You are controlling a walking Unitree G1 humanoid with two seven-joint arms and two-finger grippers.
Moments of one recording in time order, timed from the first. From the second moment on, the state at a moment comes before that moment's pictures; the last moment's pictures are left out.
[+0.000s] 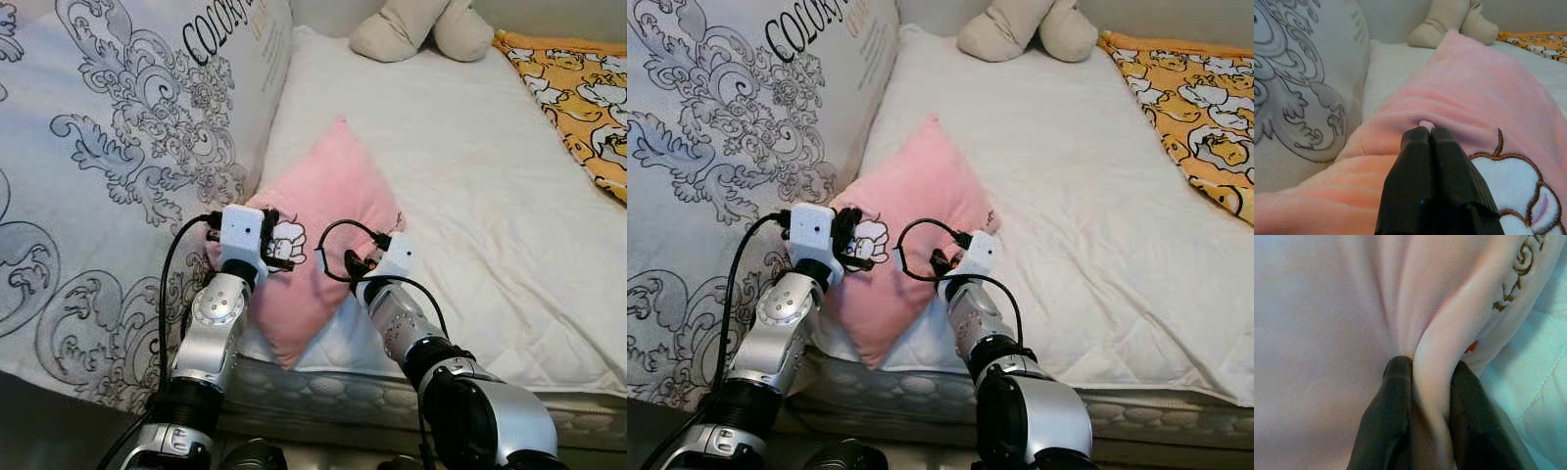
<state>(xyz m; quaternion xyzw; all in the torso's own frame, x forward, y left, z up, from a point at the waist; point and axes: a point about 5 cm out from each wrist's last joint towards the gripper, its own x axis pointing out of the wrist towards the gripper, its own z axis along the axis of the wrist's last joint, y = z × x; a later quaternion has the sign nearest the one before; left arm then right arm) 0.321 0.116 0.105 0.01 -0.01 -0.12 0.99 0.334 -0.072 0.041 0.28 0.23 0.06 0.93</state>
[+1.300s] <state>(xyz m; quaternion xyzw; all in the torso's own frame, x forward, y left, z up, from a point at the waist) 0.360 0.153 0.145 0.03 -0.05 -0.07 1.00 0.376 -0.135 0.102 0.02 0.11 0.13 0.98</state>
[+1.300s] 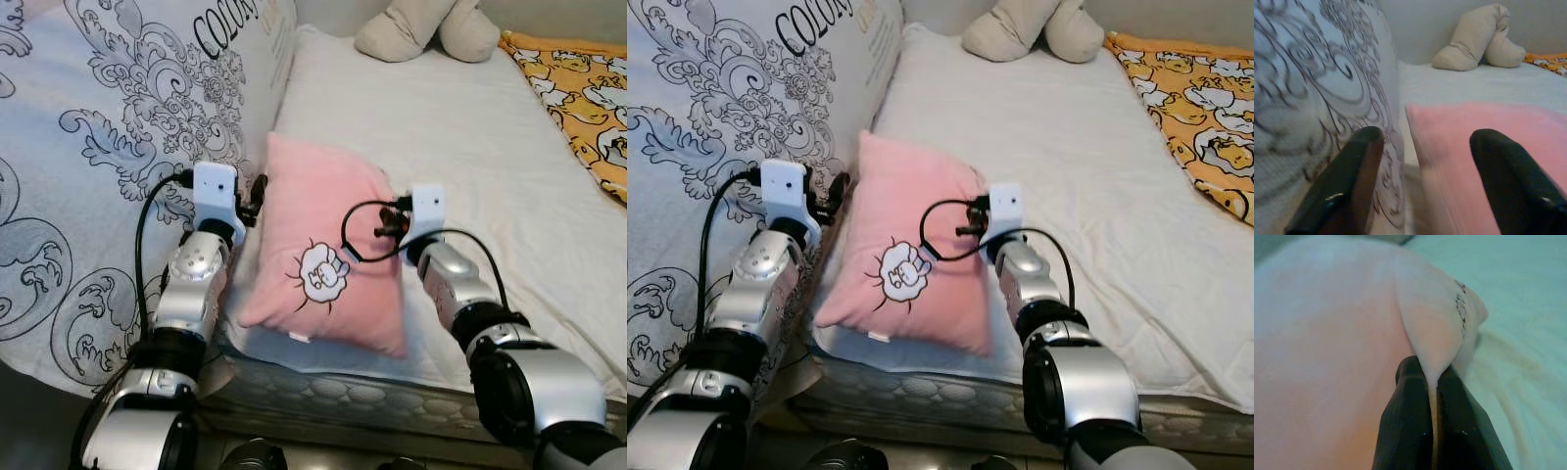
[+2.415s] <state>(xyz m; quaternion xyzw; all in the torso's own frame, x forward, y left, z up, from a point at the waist) 0.324 0.135 0.140 0.02 -0.07 -0.16 0.98 0.395 -0.107 0.145 -0.01 0.05 0.15 0.99</state>
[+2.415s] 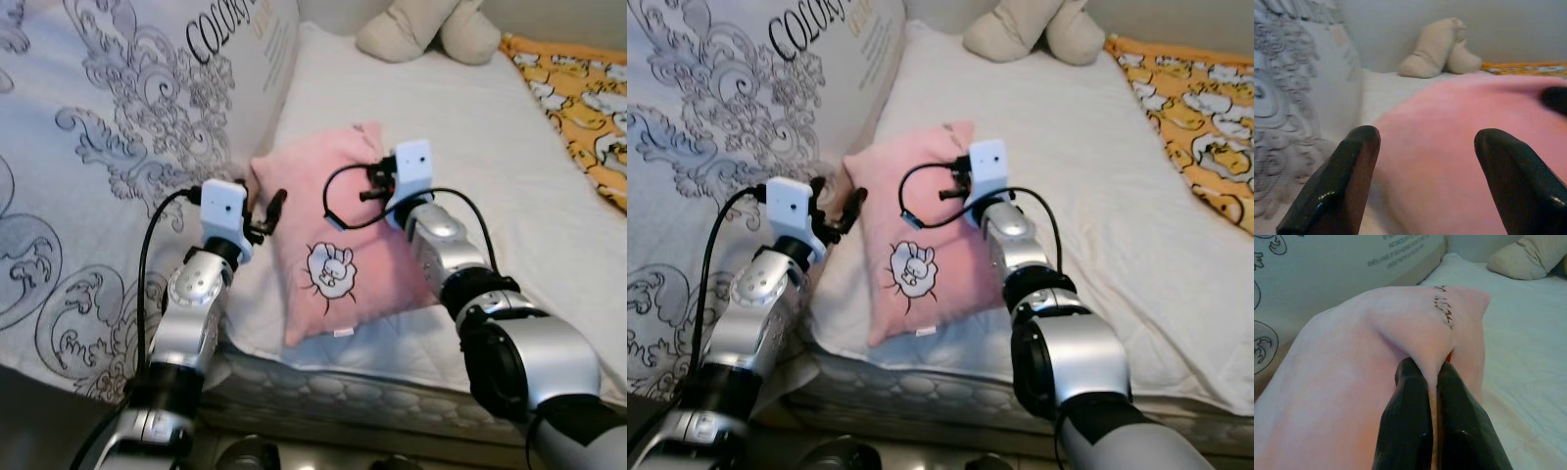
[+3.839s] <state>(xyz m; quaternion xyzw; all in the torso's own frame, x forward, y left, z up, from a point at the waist) 0.313 0.142 0.095 -0.06 0.10 -0.21 0.97 0.361 -0.149 0.077 -0.03 0.12 0.03 0.99</state>
